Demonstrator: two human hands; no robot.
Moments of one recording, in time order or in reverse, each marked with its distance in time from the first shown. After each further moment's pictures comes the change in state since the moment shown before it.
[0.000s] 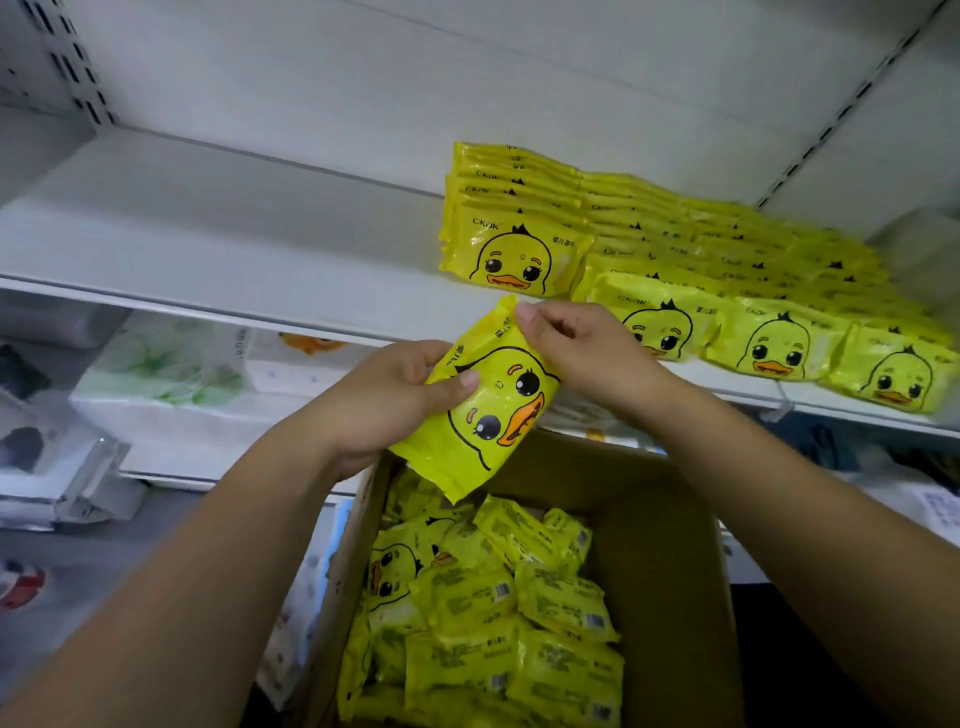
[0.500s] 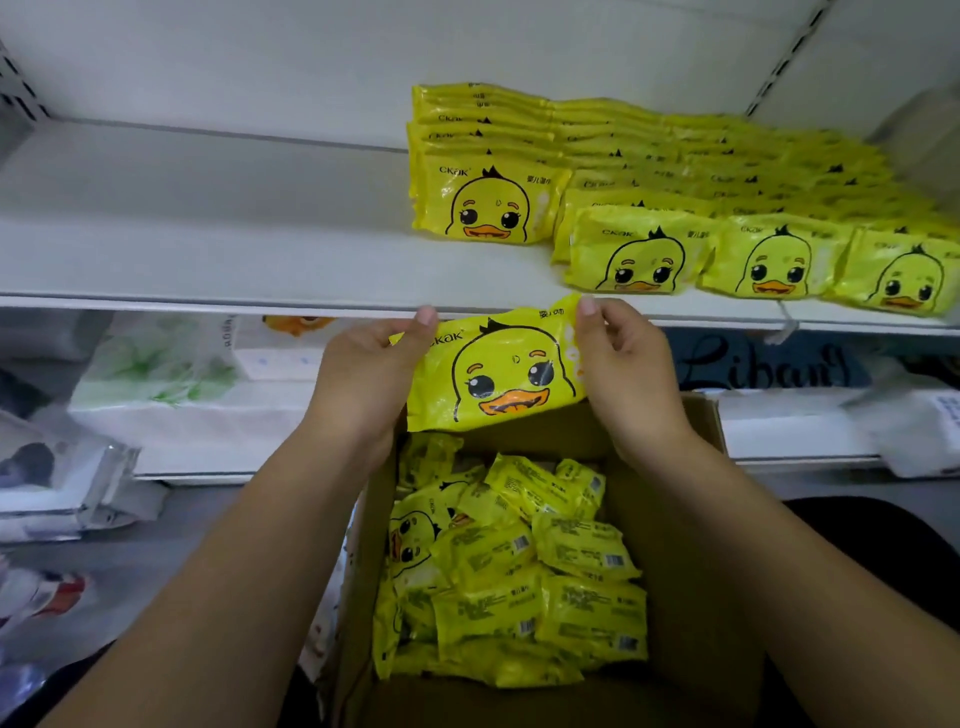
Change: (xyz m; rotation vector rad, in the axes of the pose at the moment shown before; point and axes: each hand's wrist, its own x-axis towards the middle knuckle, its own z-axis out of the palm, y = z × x) left_hand 0.005 -0.017 0.016 -0.126 0.472 -0.011; right_hand -0.059 0.041 0.028 0.129 0.545 0.109
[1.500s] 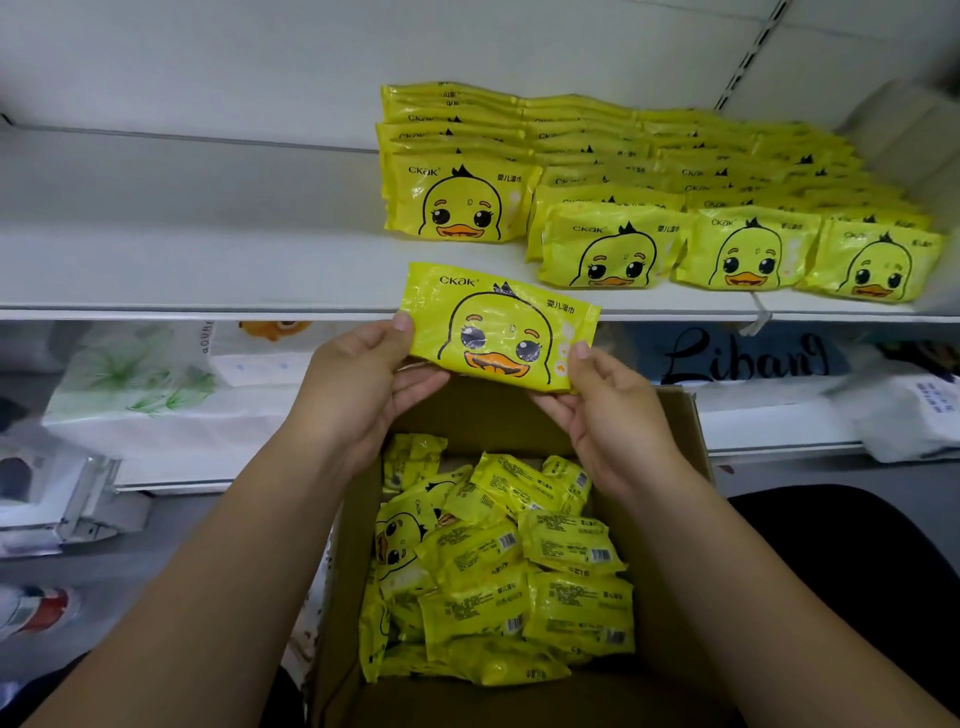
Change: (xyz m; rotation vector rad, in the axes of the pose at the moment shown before) left_hand -0.005 0.001 0.013 -0.241 -0.101 -0.113; right_hand -0.023 0.016 -0.013 0.696 -0.055 0.499
